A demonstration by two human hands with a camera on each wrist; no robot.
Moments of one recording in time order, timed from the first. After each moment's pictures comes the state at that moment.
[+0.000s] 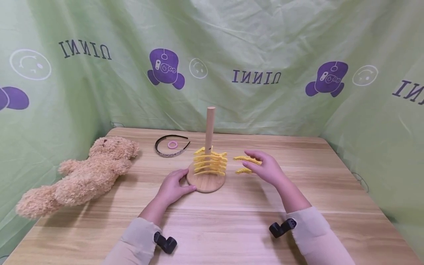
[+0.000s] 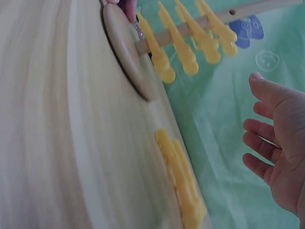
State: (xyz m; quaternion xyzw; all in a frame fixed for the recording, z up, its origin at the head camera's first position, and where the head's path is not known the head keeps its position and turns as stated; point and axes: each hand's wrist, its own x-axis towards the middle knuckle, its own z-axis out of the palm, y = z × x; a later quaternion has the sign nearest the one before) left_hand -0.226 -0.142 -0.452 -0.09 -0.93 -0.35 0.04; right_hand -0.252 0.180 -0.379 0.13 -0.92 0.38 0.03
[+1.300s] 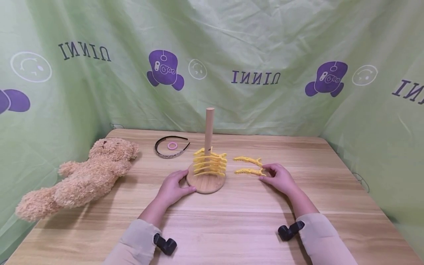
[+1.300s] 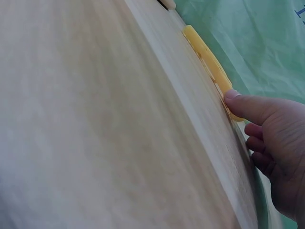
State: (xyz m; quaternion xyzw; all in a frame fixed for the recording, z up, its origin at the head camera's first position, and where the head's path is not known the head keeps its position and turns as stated) left_hand -0.224 -0.142 -0.452 -0.09 -0.93 -0.35 0.04; right_hand -0.266 0.246 -0.449 0.06 -0.94 0.33 0.02
